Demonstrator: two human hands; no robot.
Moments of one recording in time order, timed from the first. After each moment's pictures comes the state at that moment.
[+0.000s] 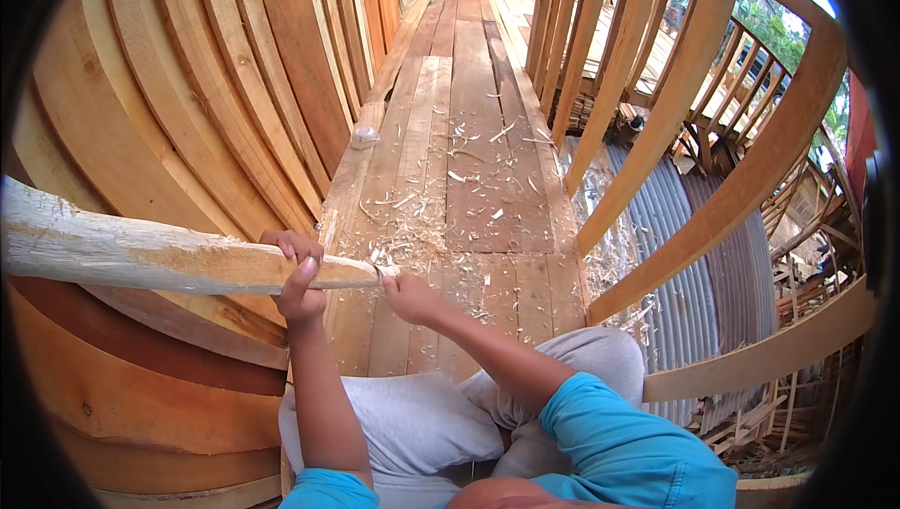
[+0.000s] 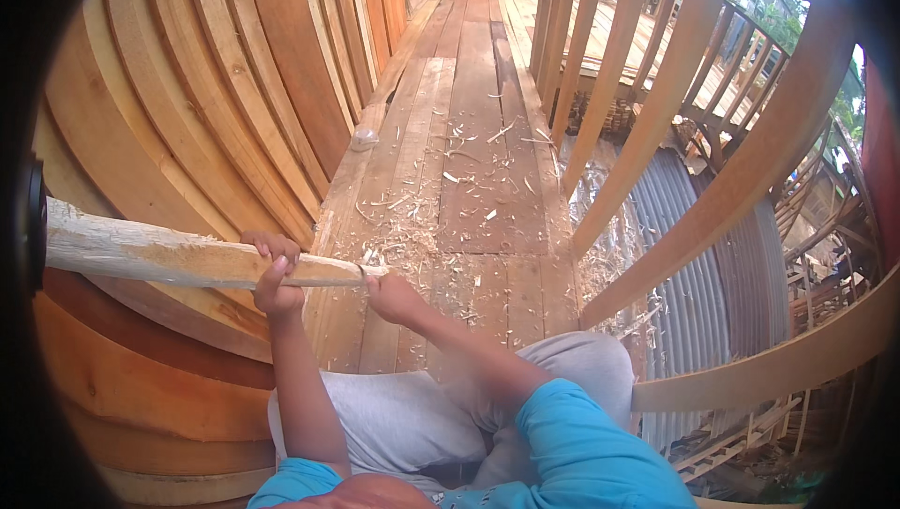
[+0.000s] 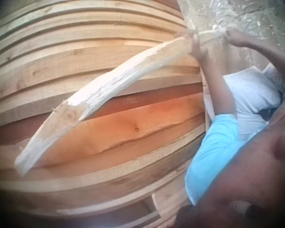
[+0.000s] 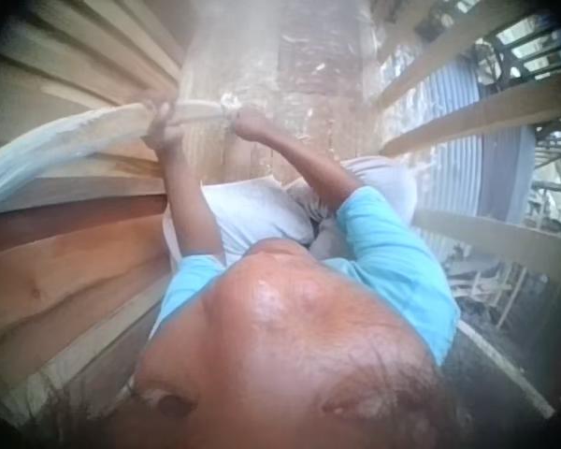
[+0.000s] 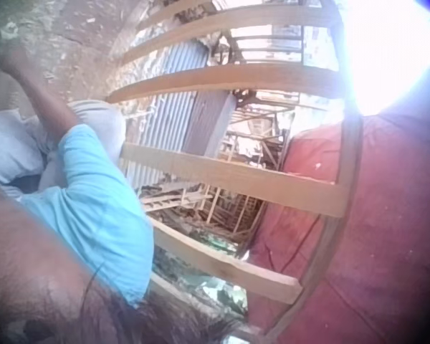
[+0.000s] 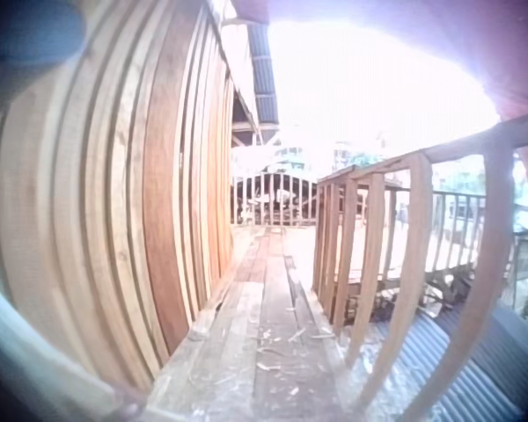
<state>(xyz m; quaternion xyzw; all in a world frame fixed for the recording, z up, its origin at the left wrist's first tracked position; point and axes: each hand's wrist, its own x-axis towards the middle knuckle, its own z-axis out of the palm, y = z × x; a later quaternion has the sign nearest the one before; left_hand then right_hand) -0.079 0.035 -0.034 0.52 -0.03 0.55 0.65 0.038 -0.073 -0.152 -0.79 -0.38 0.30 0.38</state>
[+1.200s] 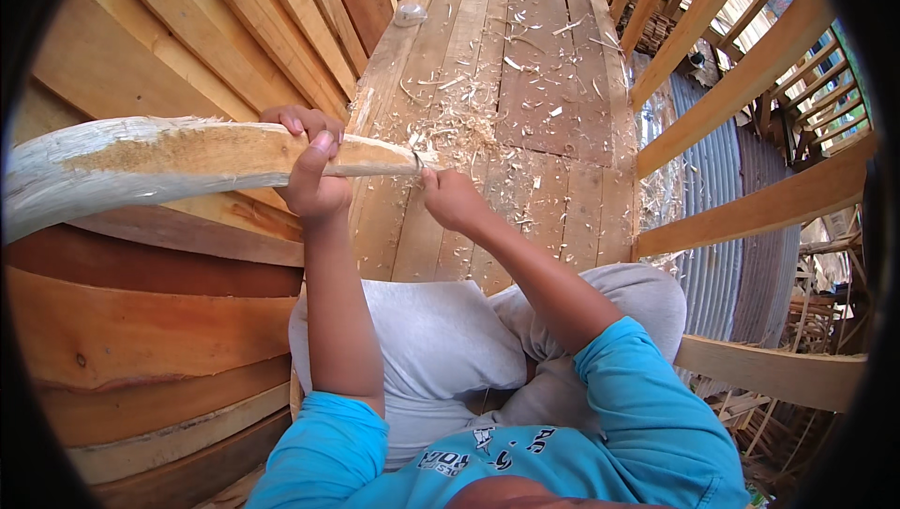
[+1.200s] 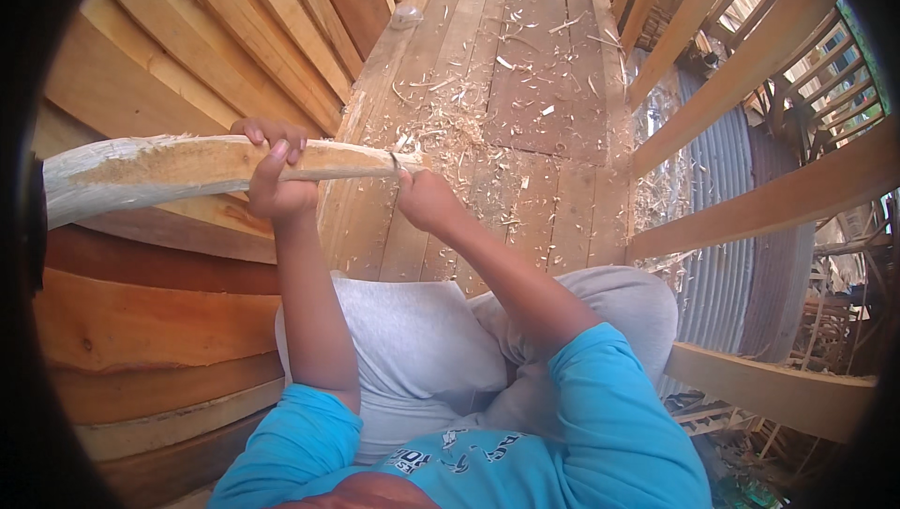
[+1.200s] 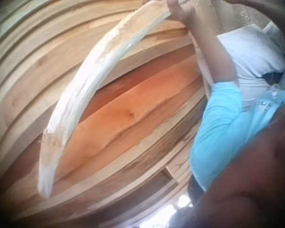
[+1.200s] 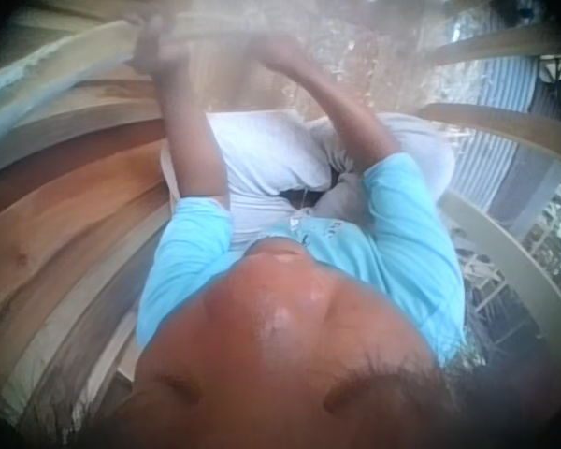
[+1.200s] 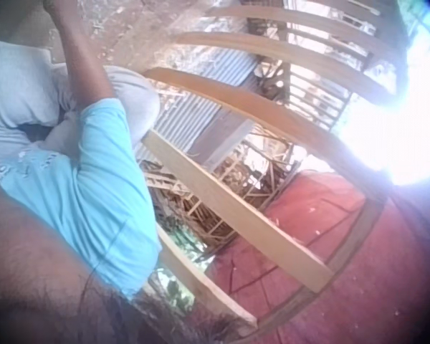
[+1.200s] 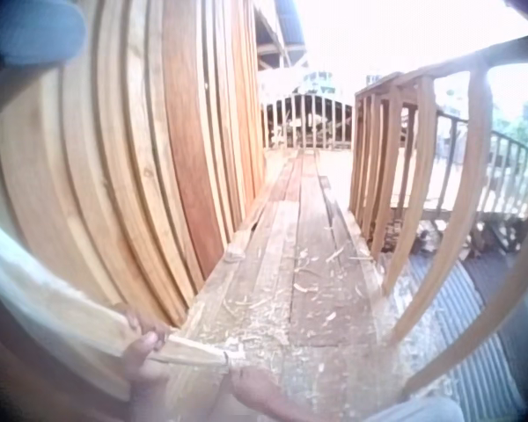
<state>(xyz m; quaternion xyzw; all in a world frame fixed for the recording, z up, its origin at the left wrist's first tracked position) -0.078 0.031 -0.033 0.49 0.01 0.59 0.64 0.035 -0.066 -0.179 -0.79 -0.36 0.30 0.39</state>
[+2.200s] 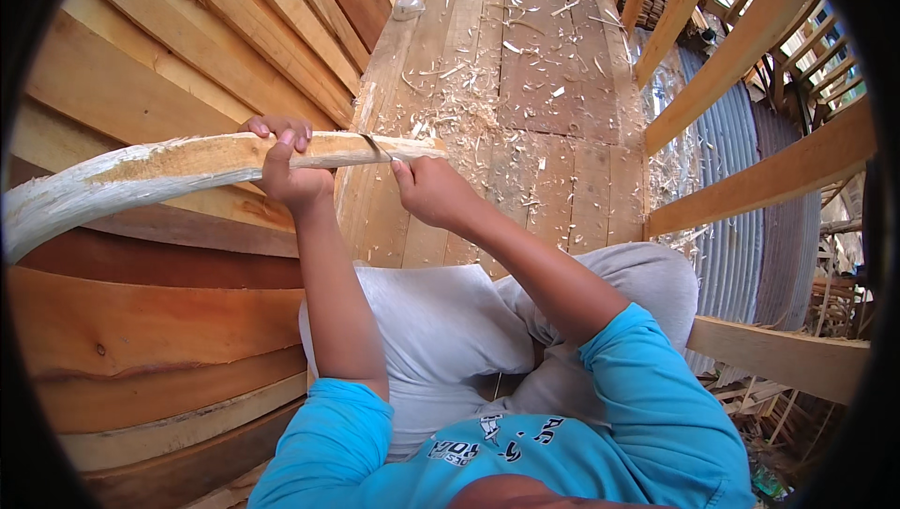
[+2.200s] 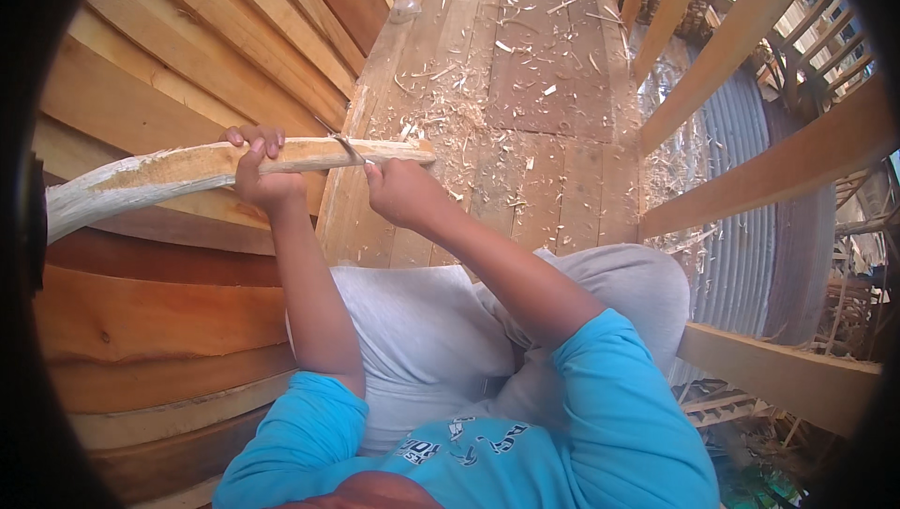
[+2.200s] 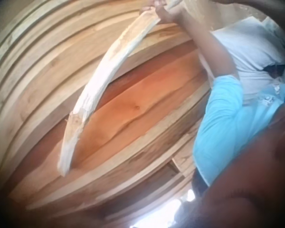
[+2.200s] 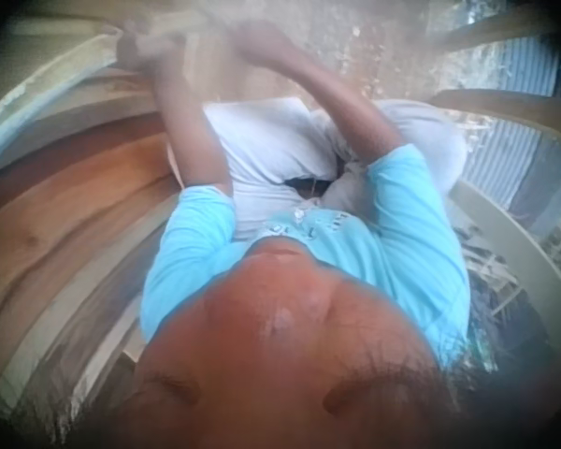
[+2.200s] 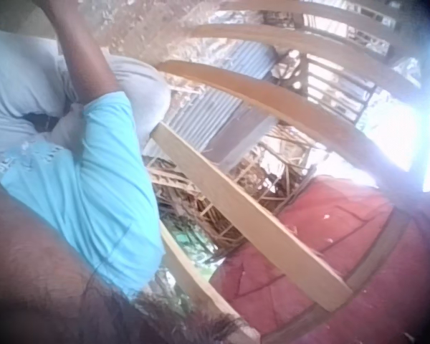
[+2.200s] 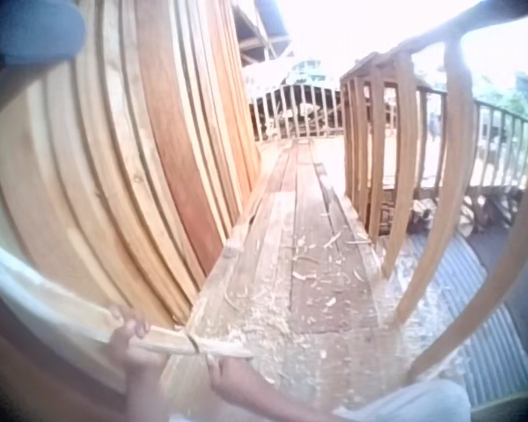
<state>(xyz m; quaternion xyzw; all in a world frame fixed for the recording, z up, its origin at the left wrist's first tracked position) -0.085 0.047 -0.037 0.47 0.04 0.64 0.61 0.013 -0.076 -0.118 -0.74 -0.44 0.25 0.44</state>
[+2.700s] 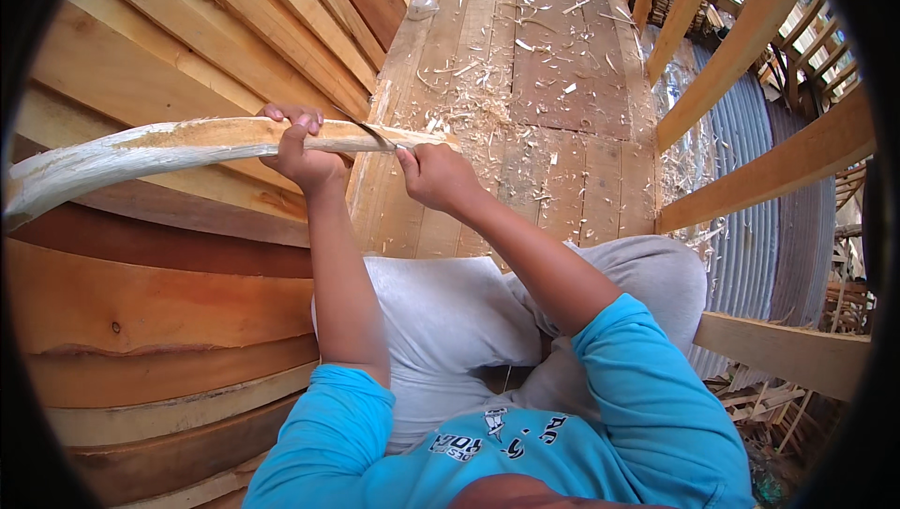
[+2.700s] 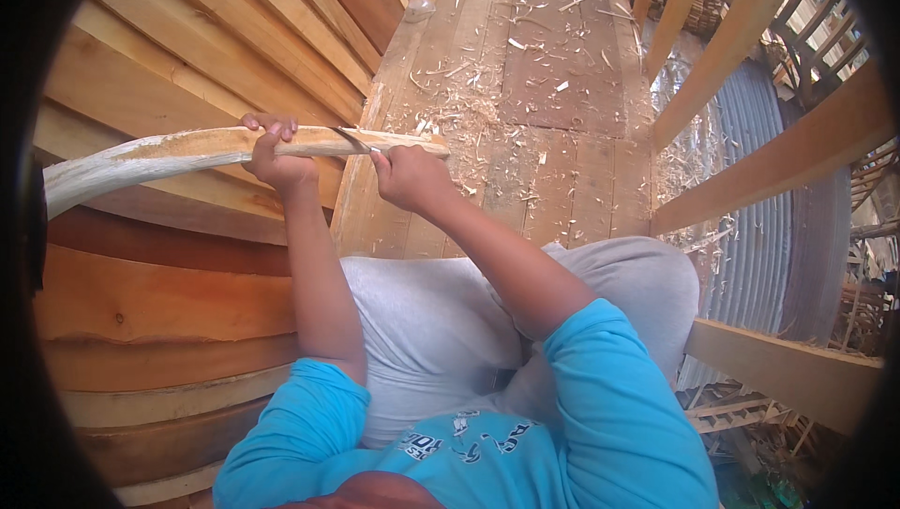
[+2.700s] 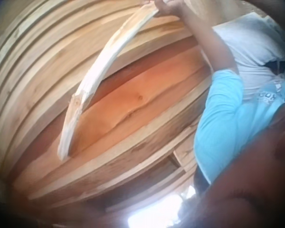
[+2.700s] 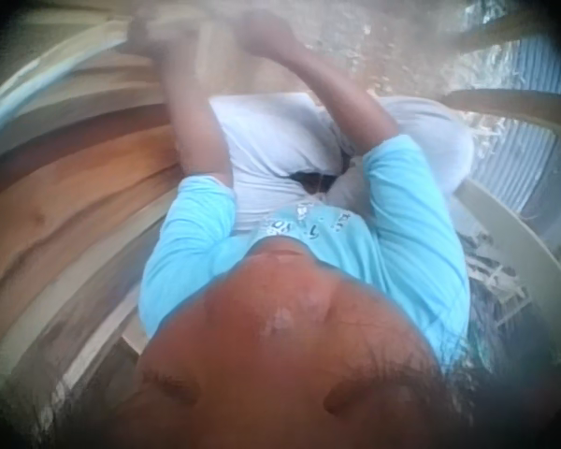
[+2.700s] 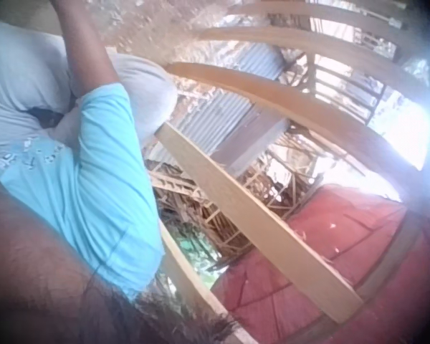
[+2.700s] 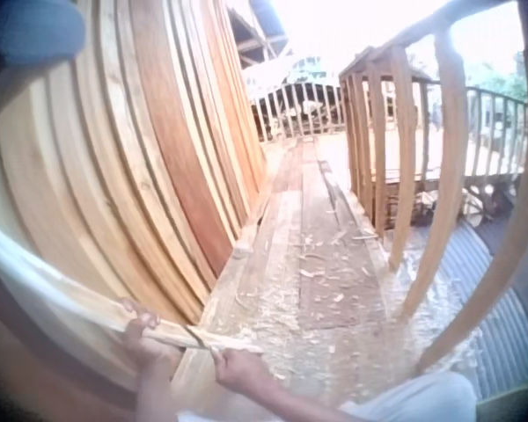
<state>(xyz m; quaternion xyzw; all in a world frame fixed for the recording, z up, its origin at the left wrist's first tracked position) -0.081 0.053 -0.034 0.47 0.07 0.66 0.59 0.010 -0.069 -0.111 -0.77 -0.45 0.23 0.39</state>
